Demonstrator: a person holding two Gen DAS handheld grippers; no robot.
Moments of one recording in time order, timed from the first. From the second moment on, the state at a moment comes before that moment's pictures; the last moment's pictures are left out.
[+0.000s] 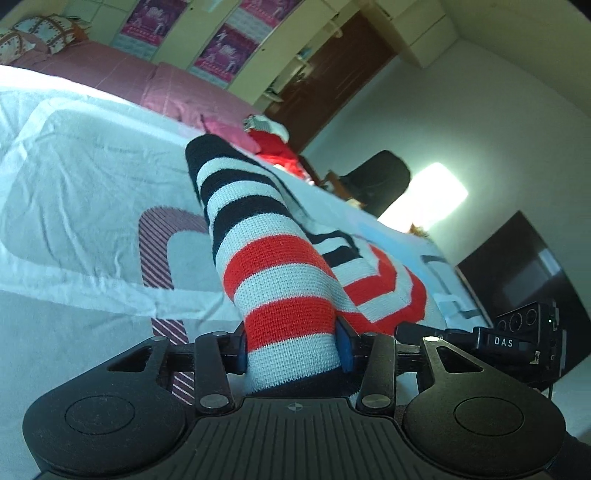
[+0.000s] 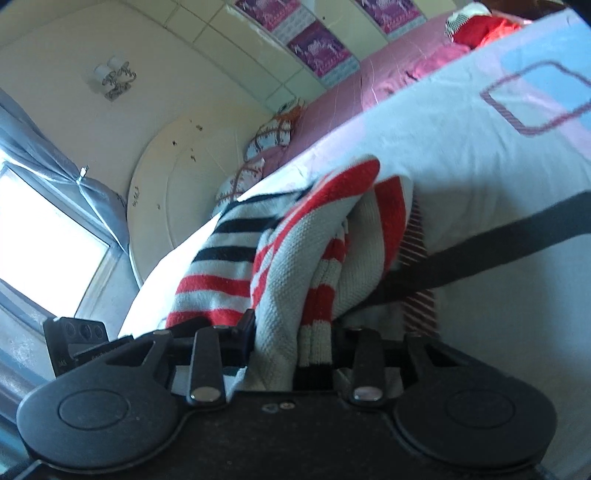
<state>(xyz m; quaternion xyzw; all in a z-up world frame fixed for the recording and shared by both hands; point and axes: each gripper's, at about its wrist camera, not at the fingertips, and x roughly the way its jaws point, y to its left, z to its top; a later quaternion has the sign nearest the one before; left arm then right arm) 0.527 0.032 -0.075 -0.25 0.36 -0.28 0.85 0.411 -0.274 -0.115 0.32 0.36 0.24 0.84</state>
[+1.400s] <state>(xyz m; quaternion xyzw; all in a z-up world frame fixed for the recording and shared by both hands) 0.396 0.339 -0.094 -0.22 0.34 -0.02 0.91 0.442 0.012 -0.140 0.30 0.44 0.34 0.77</state>
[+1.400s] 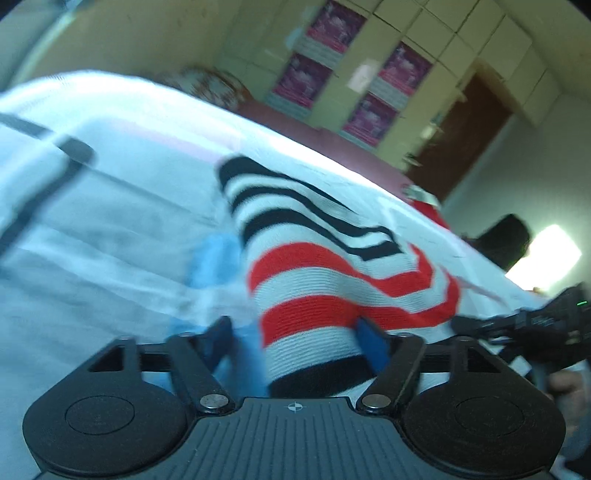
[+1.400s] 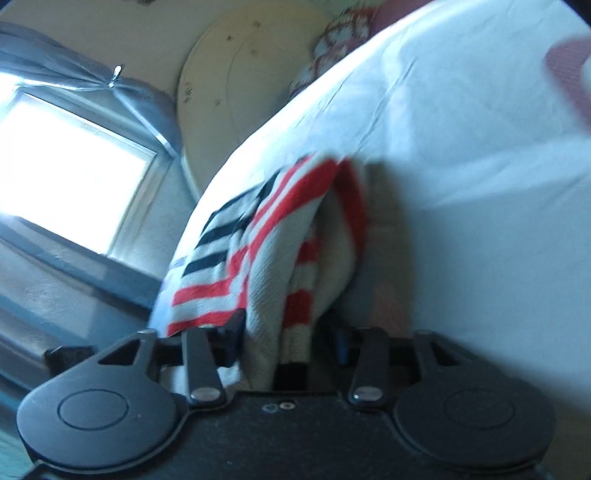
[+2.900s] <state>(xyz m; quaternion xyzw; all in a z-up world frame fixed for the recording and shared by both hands) 0.249 0.252 0.001 -0.07 0.26 0.10 0.96 0.278 0.011 -0.019 0.09 0.32 0.23 0.91</state>
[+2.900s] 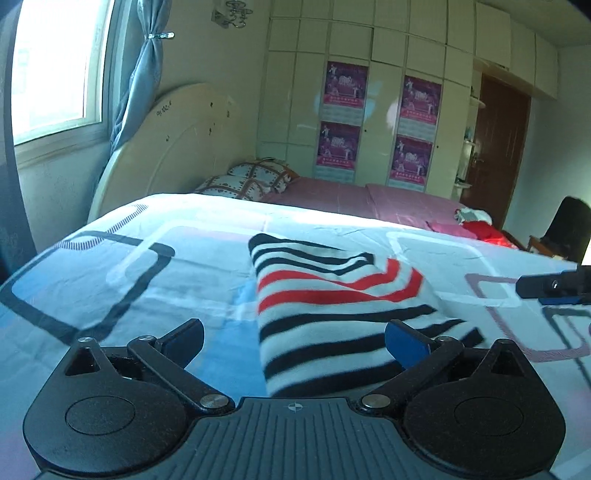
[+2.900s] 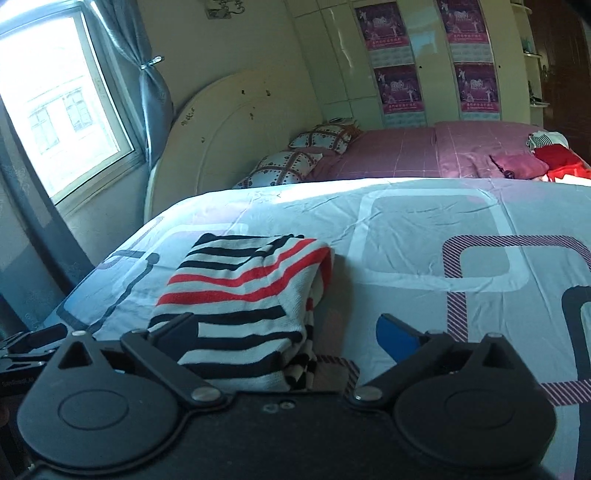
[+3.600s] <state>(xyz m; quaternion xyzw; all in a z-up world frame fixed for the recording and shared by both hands) 0.073 0.164 0.085 -0.06 0.19 0.07 0.98 0.079 -0.032 0.044 0.04 0.26 0.22 0.94</state>
